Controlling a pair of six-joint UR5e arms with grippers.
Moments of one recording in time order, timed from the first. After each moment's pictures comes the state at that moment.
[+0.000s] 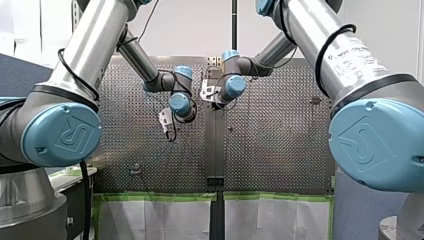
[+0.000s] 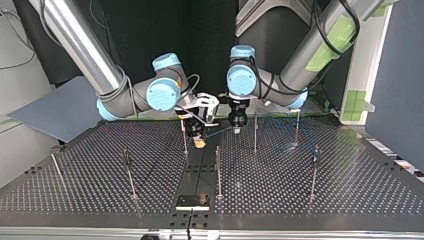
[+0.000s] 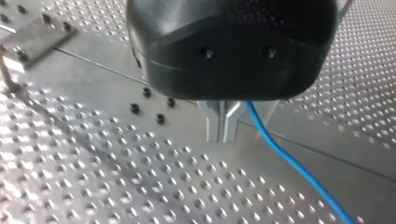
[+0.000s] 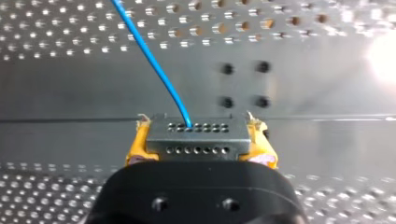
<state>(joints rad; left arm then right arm) -0.37 -1.99 -1.70 -2.76 -1.89 -1.94 2.27 -0.94 1.17 -0.03 1.58 1.72</state>
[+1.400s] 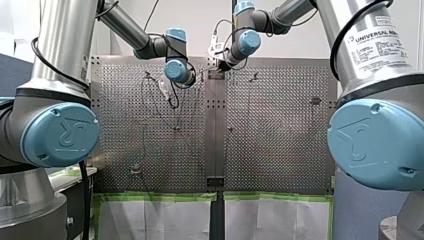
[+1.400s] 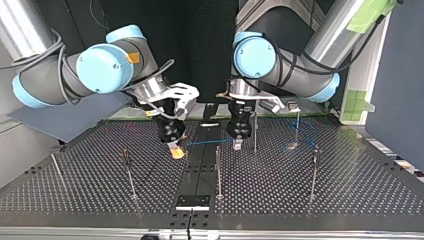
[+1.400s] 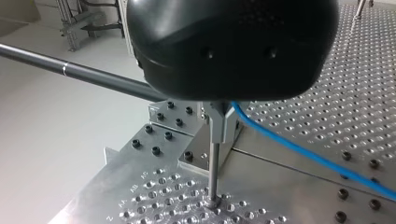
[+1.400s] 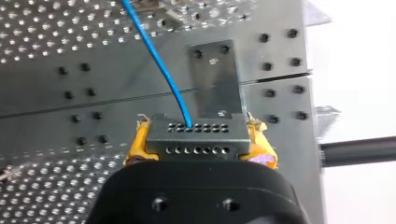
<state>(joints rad) -0.38 -1.74 -1.69 -2.75 -1.86 -1.97 2.24 -1.21 1.21 0.08 1.51 1.77</state>
